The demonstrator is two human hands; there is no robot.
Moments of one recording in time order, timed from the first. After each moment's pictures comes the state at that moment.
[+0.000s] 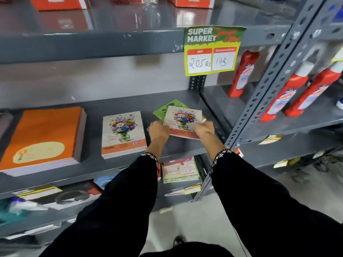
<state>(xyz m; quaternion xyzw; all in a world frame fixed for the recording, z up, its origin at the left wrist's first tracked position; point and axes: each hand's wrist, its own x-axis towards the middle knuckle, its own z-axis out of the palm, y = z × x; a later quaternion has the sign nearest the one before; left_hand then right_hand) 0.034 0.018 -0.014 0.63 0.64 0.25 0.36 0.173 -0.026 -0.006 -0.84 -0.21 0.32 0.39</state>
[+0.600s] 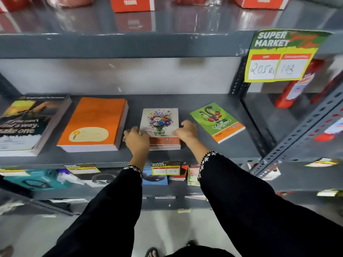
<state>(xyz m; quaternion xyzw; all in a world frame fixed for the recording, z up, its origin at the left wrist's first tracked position) -0.122 0.011 -0.019 0.45 0.79 0.34 0.25 0.031 0.037 -0.030 -0.78 -0.46 0.32 0.27</state>
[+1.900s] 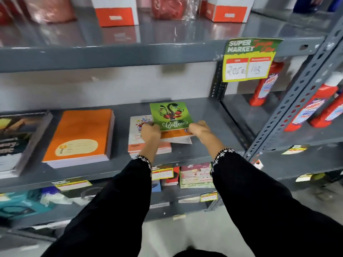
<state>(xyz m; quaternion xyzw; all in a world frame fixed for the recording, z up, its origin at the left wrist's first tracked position) -0.065 0.015 0.031 0.44 0.70 0.37 0.42 0.080 -0.020 0.046 -0.82 -0.36 0.36 0.29</state>
